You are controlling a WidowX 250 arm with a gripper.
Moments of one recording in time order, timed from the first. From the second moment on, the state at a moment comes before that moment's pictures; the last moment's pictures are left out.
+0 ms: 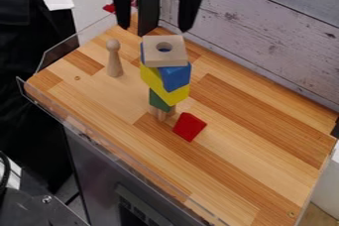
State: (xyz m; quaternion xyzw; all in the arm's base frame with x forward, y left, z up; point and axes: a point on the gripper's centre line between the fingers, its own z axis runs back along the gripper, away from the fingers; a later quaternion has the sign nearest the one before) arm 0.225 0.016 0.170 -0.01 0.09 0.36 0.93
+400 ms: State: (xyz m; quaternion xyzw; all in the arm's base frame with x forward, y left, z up) arm 0.222 0.019 0.173 -0.02 0.09 0.30 0.95
